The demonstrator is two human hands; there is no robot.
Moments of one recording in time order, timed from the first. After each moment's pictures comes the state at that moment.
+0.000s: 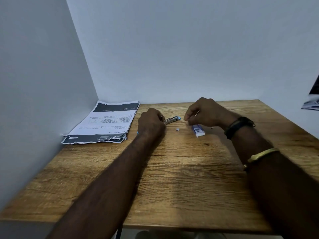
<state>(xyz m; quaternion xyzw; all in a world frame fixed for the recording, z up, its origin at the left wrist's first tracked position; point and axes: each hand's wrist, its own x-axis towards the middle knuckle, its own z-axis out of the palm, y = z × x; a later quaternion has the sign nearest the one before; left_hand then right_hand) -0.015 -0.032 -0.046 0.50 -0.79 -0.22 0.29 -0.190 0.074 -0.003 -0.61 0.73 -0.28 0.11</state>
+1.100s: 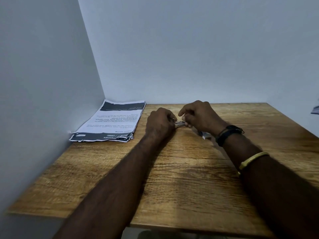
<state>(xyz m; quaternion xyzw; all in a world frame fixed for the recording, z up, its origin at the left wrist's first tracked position) -0.014 -0.028 -0.044 0.45 -0.81 -0.22 0.31 -0.157 0.058 -0.019 -0.62 0.70 -0.36 0.05</state>
